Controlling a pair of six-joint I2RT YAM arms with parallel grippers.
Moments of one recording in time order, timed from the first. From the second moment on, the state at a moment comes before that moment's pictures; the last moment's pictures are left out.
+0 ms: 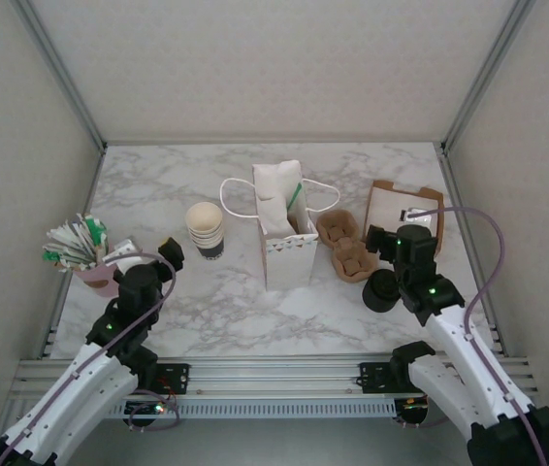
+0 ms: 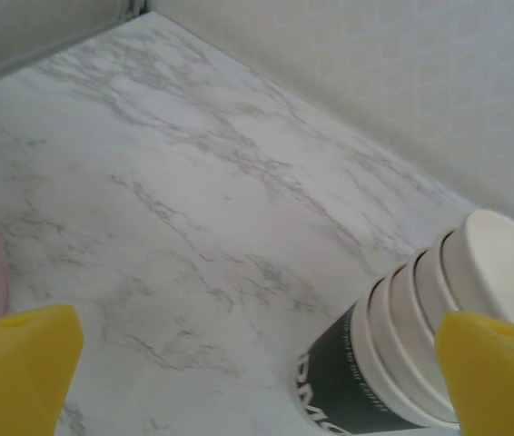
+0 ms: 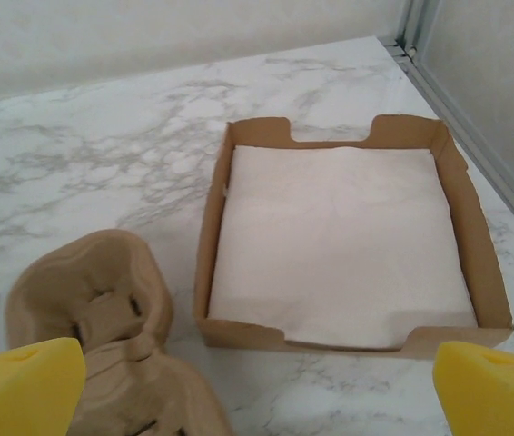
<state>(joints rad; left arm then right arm) -0.41 0.45 0.29 -0.17 -0.61 -0.62 0.30 0.78 0.60 -0.33 0.37 0.26</state>
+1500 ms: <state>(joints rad) -0.05 1.17 0.21 0.77 -0.32 -0.19 0.10 1.38 0.36 0.63 0.23 0.11</state>
